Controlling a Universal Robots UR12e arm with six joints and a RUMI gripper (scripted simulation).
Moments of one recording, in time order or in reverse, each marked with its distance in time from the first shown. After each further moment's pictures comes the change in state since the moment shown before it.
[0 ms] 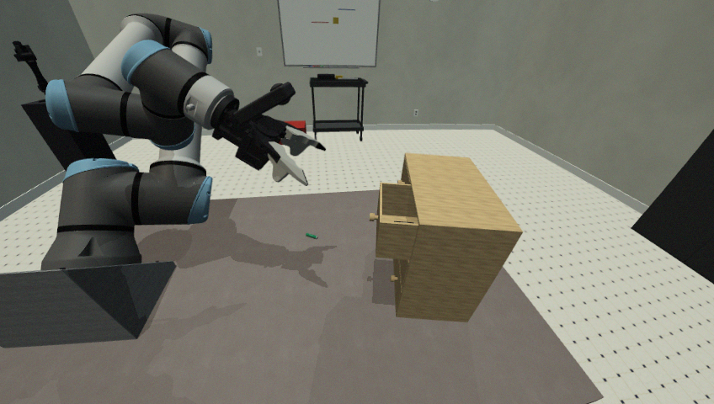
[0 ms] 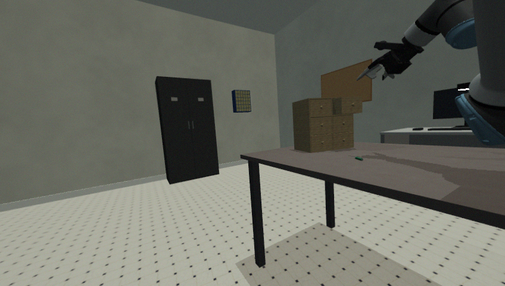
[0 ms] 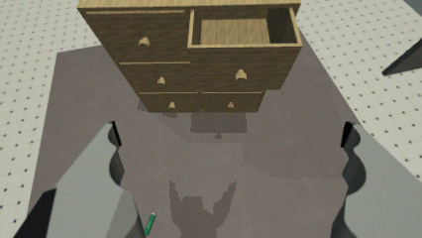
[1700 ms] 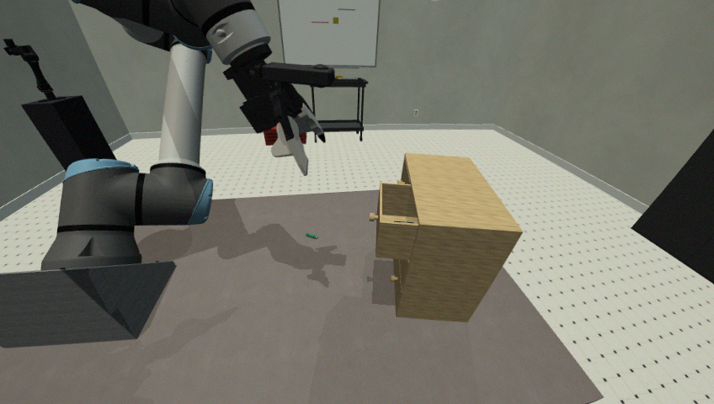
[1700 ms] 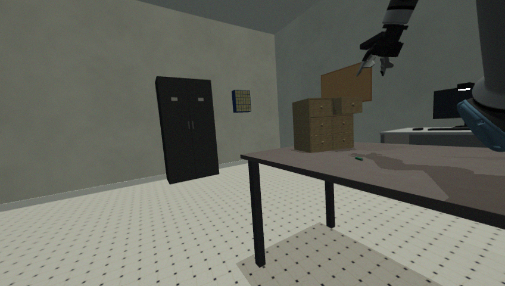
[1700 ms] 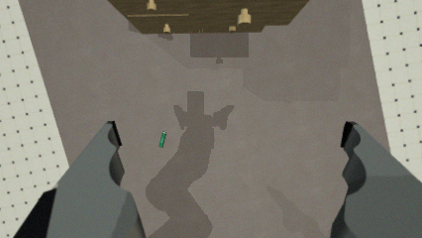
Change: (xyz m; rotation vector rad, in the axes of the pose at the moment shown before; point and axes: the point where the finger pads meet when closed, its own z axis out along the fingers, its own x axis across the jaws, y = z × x) arm 0.000 -0.014 -0.010 -0.527 0.001 -0.001
